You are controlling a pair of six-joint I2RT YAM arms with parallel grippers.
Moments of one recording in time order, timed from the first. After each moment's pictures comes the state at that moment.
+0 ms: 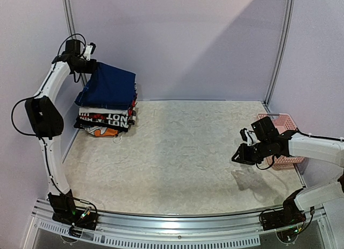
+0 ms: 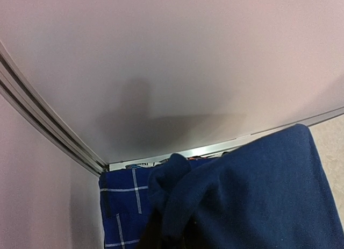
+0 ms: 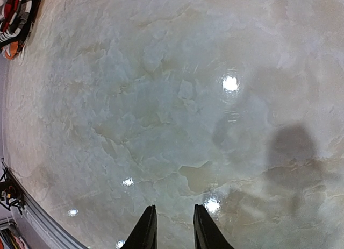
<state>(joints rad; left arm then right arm) 0.06 2.20 2.42 -0.74 0.14 0.18 0.49 1.26 0.67 -0.40 -0.24 0.56</state>
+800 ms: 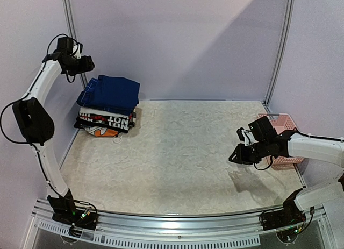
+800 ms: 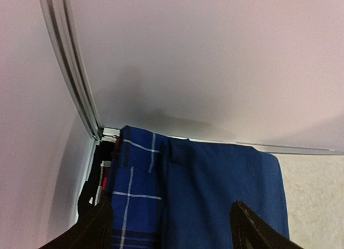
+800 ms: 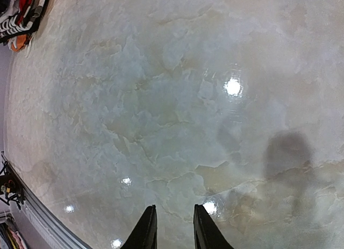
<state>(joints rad) 0.08 2.01 2.22 -0.76 0.06 -0.12 0.53 1.26 0.68 -0.39 -0.22 0.56</state>
